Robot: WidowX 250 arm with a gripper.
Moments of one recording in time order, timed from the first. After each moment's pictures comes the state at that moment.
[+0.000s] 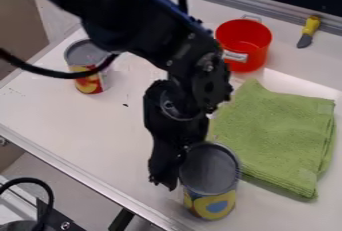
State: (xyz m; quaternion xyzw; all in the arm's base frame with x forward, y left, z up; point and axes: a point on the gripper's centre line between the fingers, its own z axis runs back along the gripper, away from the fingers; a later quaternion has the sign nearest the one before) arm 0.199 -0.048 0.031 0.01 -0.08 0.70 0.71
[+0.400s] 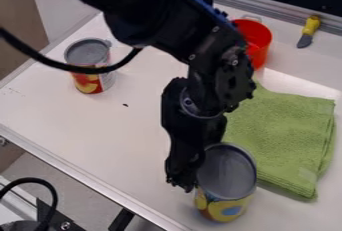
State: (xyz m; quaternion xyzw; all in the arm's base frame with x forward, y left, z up) arm 0.200 -0.063 0.036 0.01 -0.06 0.70 0.71
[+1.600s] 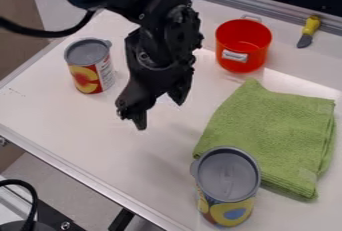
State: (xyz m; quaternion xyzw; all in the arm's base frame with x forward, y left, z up) arm 0.242 0.017 0.055 0.03 -0.16 0.55 0.82
